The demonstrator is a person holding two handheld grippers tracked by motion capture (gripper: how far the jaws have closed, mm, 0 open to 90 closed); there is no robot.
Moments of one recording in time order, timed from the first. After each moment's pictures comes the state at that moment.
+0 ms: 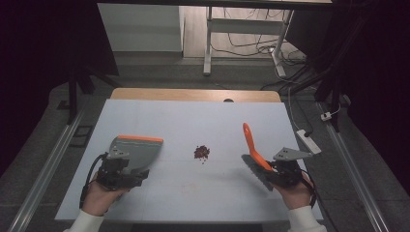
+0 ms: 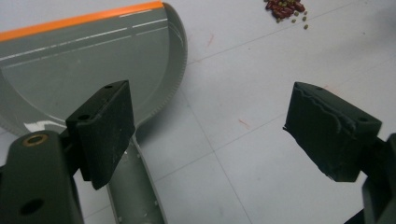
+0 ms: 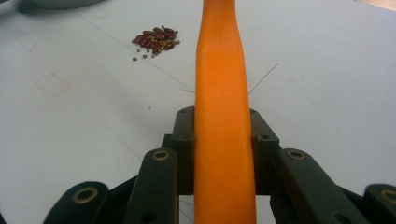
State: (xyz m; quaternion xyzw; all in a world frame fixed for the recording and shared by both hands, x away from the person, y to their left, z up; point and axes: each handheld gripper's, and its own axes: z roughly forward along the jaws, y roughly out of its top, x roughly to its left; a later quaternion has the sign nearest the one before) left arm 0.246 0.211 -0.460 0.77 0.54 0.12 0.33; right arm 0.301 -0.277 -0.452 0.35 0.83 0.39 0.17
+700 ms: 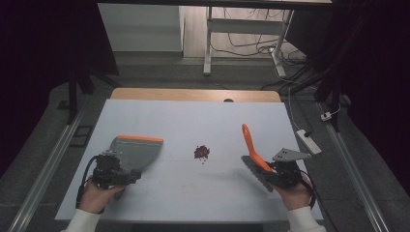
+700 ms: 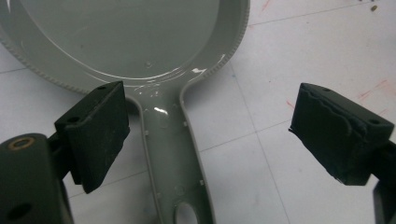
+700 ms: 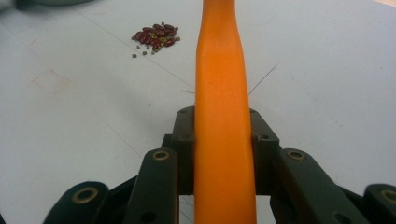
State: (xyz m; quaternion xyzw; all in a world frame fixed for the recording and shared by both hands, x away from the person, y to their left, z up) left arm 0.259 0.235 -0.486 0.74 0.60 0.08 0.29; right arm 0.300 -0.276 -0.454 0.35 0.84 0.39 0.17
